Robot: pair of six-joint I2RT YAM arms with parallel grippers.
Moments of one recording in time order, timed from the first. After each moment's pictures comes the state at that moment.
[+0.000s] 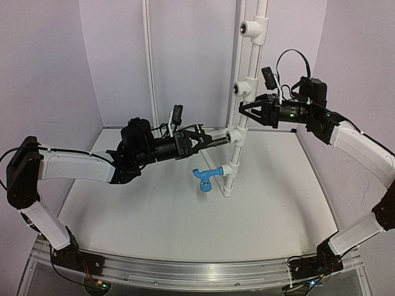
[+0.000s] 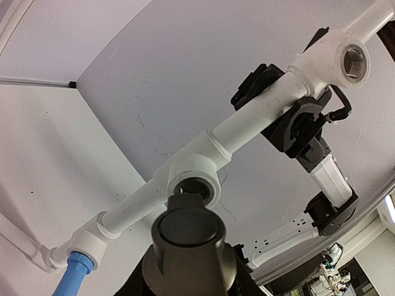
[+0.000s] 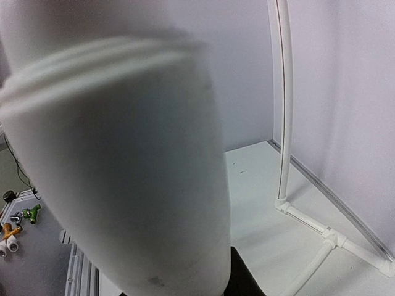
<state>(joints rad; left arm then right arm) -0.89 1.61 1.01 0.69 0.39 -0.86 0.42 1.41 1.32 -0.04 -0.92 0.01</state>
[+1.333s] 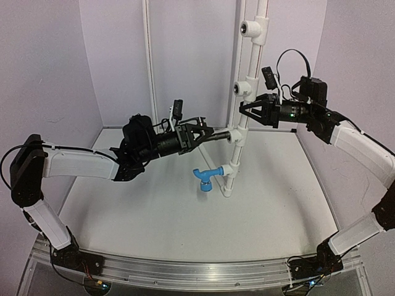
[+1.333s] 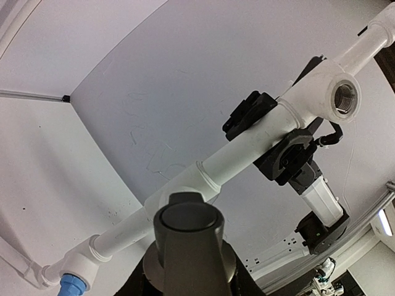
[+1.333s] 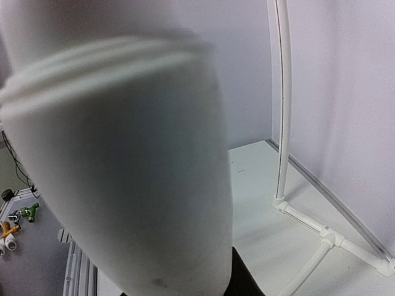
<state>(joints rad) -0.89 1.65 1.06 0.74 0.37 -0.92 0.41 1.41 1.33 -0.06 -0.92 0.00</state>
